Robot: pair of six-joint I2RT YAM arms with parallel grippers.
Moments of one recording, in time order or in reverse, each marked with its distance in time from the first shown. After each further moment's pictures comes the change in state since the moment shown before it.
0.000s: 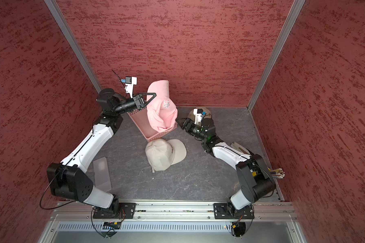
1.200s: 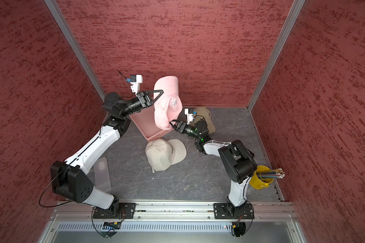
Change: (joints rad) left arm -0.111 0.002 -0.031 0.249 -0.102 -0.424; right arm 0.027 0.242 0.063 0.360 -0.133 -0.068
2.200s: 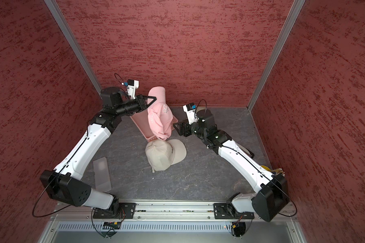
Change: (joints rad) left arm 0.069 -0.046 0.132 -0.686 -0.091 0.362; right arm 0.106 -0.447 0.250 -1.184 0.351 -0.716
